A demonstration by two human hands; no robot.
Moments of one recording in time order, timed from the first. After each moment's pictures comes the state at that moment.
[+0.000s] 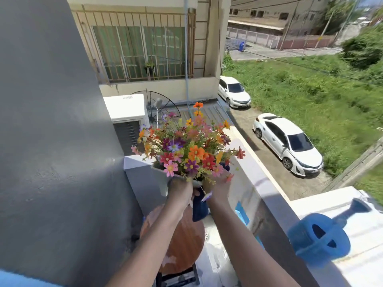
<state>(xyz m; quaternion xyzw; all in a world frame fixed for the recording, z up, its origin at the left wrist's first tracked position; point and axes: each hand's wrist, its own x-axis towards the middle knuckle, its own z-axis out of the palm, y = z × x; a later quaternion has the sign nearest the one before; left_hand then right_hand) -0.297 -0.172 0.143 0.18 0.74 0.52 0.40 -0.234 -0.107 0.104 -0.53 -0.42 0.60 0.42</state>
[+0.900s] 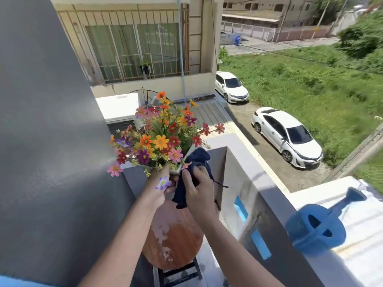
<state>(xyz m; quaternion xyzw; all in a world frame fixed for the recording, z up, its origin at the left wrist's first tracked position) -0.336 -0.166 0.134 0.13 0.62 0.61 0.47 -0.231 -0.138 0.098 -0.38 -0.68 0.43 0.45</state>
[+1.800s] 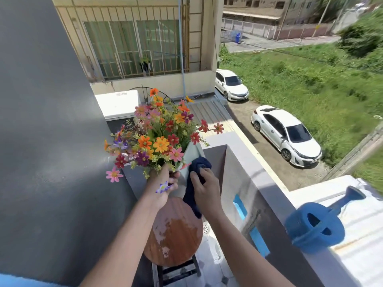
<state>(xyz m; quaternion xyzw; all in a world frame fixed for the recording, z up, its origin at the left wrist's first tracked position) -0.339 -0.165 0.124 0.08 0.60 0.65 0.47 -0.223 -0.112 0.067 -0.41 -0.69 0.41 0.43</state>
